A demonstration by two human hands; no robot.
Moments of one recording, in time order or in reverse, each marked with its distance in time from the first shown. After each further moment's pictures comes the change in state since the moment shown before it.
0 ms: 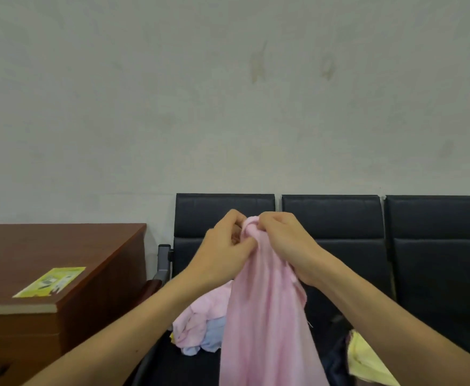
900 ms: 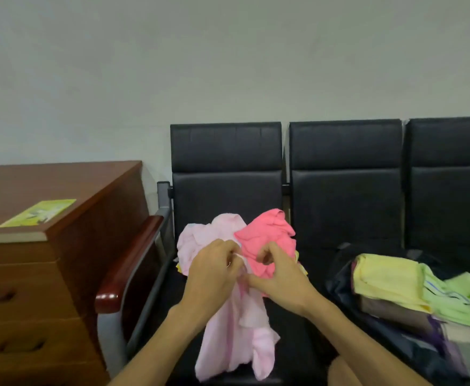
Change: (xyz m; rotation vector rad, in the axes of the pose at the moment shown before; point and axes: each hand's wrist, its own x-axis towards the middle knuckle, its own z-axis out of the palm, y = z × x) left_hand -0.100 -0.167 0.091 0.409 0.036 -0.137; right_hand -0.055 0.228 0.082 -0.222 -0.107 0.114
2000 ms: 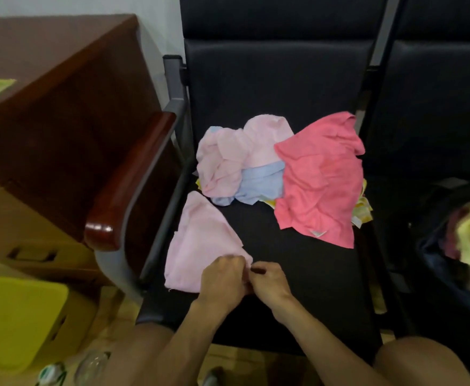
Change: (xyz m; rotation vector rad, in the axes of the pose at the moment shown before) left_hand -0.021 -0.181 0.148 0.393 -0.808 -0.441; right_hand 0.075 0.147 0.207 0.231 -0.302 0.760
